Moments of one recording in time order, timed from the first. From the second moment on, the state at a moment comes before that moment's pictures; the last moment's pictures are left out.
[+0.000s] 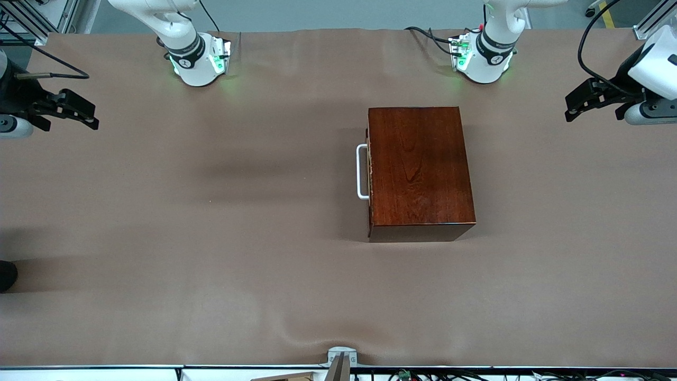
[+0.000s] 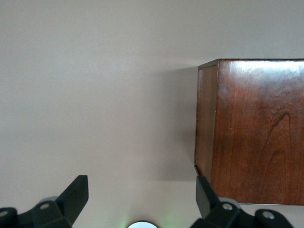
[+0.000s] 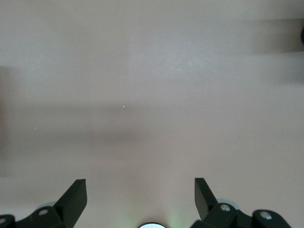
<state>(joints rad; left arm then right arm) -0.04 -0.07 -0.09 -1.58 0.02 1.48 -0.12 -0.01 -0.04 0.05 -1.56 0.00 1.45 0.01</state>
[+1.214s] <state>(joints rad) -0.48 0.38 -0.23 -1.32 0.05 1.61 -0.56 -0.01 -0.04 0.05 -1.56 0.00 1.45 0.01</state>
